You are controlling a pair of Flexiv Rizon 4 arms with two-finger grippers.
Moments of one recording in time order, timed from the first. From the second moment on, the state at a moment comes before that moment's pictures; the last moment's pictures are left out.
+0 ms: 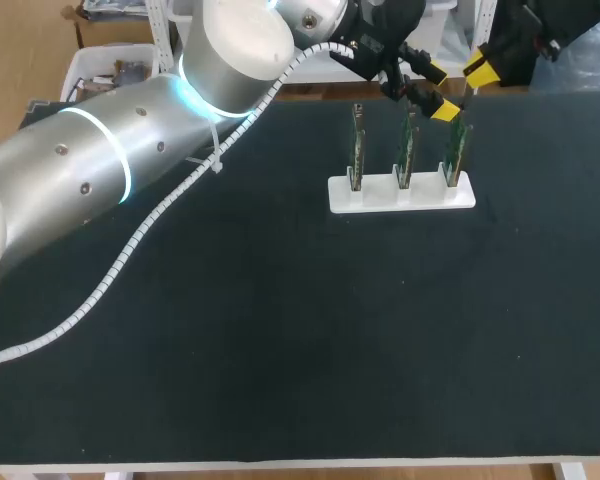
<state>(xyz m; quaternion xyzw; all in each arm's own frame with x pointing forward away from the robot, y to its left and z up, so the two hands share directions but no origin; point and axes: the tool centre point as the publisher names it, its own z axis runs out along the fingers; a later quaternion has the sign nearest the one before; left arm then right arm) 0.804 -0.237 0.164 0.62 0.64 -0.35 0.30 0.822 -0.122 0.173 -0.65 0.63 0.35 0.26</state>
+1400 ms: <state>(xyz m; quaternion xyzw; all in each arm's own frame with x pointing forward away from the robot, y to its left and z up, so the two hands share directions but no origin) 0.804 -0.237 0.164 0.62 0.64 -0.35 0.30 0.826 -0.120 0.171 -0.64 0.63 0.35 0.26</state>
